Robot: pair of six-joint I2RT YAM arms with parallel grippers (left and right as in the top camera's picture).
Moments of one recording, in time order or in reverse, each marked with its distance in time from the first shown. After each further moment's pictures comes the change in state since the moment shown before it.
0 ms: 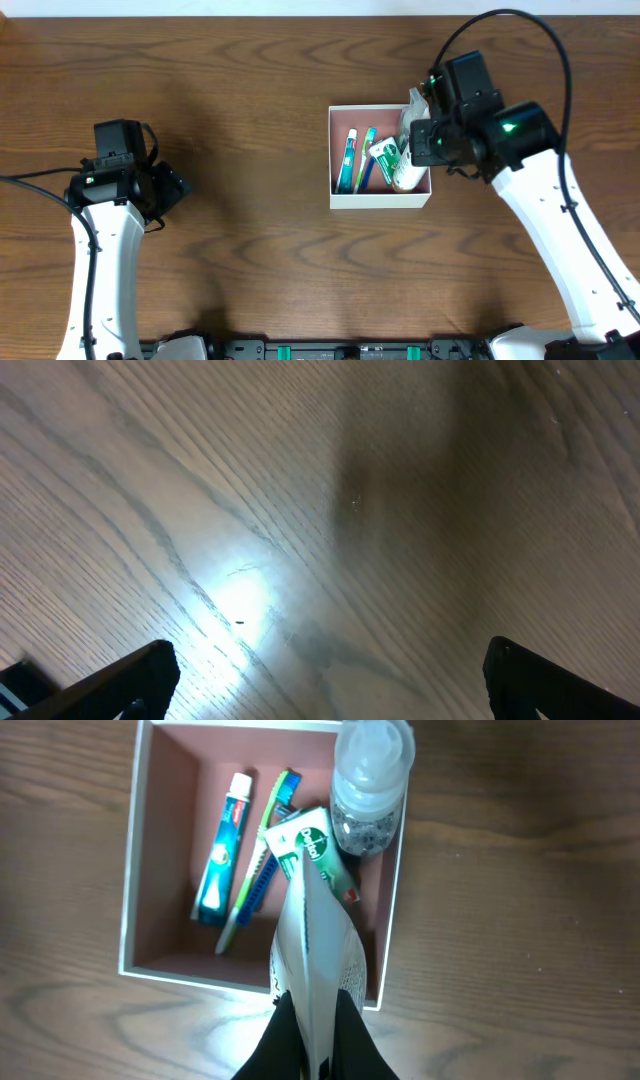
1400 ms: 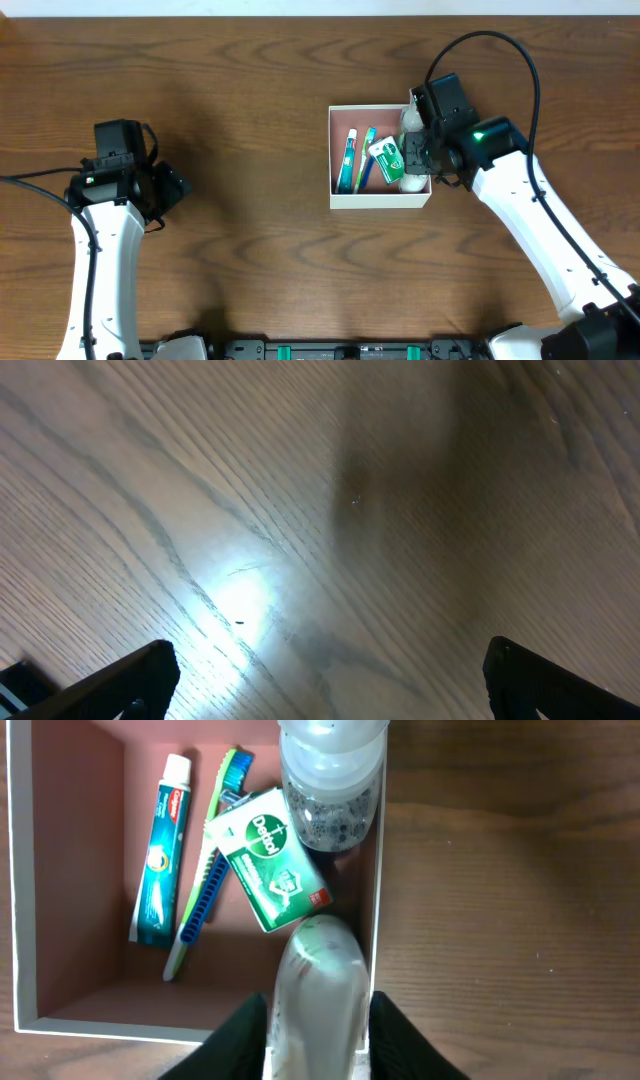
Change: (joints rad) left arm 0.000 0.000 0.000 0.000 0.000 0.000; right arm 0.005 0.028 -0.176 0.157 0.068 0.045
